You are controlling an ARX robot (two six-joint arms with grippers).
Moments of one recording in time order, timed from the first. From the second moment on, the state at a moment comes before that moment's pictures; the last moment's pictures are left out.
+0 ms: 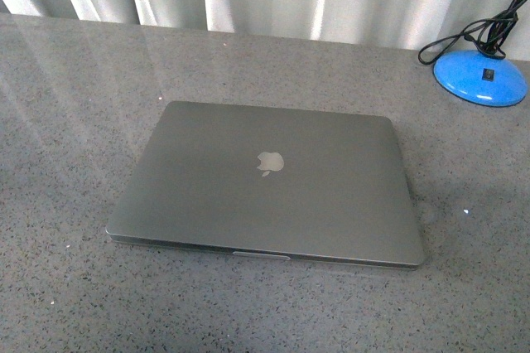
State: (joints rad) left arm 0.00 0.80 0.02 0.76 0.00 -0.01; right arm 0.00 0.75 0.03 0.72 0.00 -0.01
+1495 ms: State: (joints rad) left arm 0.00 0.00 0.02 0.00 0.00 -0.01; right arm 0.00 0.00 0.02 0.00 0.00 0.00
